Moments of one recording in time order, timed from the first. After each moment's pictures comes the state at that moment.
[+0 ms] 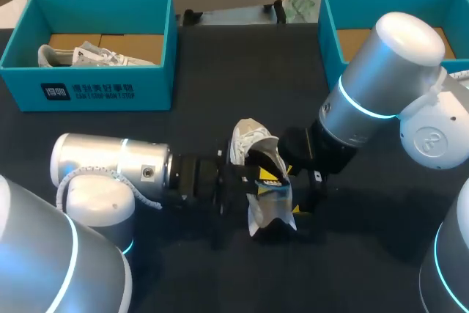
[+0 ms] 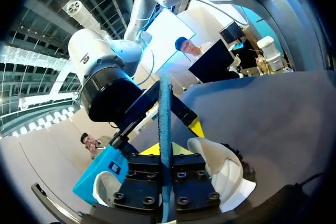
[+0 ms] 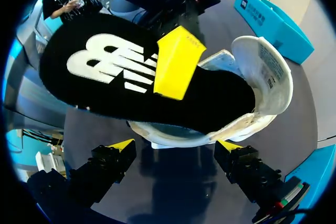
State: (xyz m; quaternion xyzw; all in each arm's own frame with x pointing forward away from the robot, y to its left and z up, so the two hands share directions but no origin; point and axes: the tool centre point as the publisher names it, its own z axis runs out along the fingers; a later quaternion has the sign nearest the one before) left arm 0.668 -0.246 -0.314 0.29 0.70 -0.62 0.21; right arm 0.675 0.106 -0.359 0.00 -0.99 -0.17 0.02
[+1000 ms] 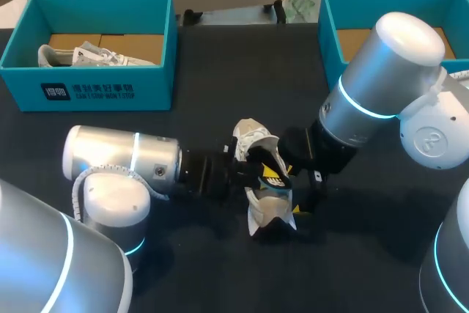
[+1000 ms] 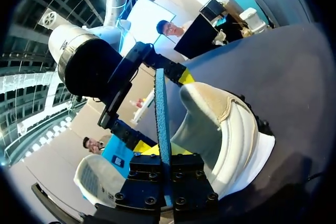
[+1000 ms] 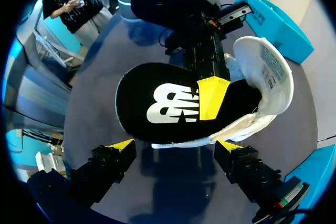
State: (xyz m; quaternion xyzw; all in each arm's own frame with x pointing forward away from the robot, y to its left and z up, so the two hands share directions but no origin) left arm 0.704 -0.253 -0.351 0.35 0.71 -0.55 0.27; right arm 0.675 0.105 -0.359 0.00 -0.99 -0.17 0.02
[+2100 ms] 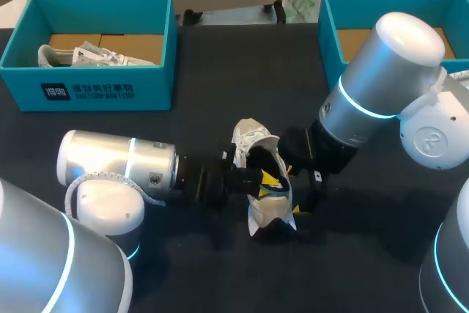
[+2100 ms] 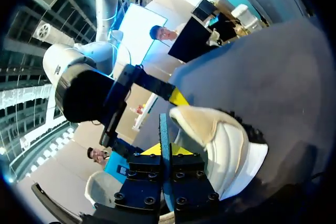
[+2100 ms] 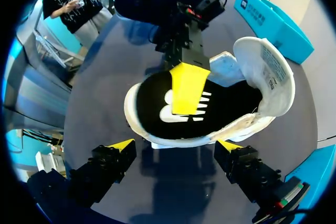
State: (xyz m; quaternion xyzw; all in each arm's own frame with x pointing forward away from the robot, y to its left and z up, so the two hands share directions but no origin) left arm 0.685 -0.249 -0.343 0.39 0.68 -0.54 0.29; right arm 0.675 0.106 -0.359 0.00 -0.99 -0.17 0.02
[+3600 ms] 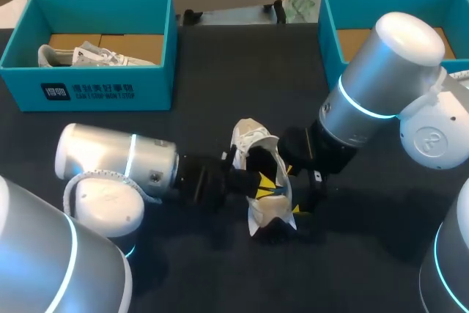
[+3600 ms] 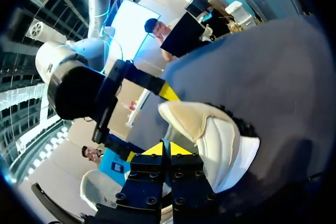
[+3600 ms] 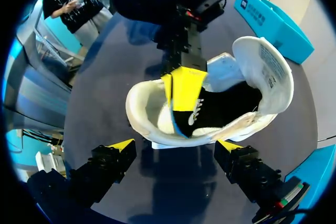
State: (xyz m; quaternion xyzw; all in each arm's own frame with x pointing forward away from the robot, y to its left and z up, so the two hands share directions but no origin) left arm 0.685 -0.243 -0.353 0.41 0.70 -0.51 0.28; right arm 0.675 0.106 -0.359 0.00 -0.99 -0.17 0.02
